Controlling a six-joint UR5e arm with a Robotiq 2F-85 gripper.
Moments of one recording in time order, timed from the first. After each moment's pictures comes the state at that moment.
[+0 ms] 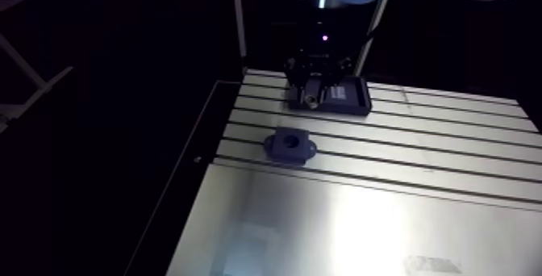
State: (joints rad) arm 0.14 -1.18 1.74 -2.06 -1.59 -1.60
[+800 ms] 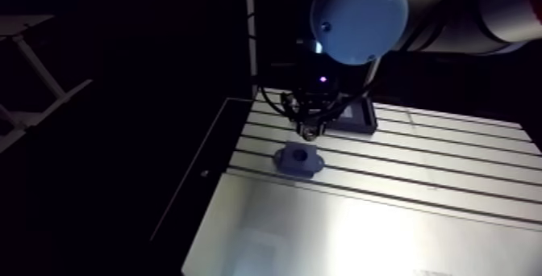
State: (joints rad) arm 0.19 -1.26 1.89 -2.14 -1.59 -1.60
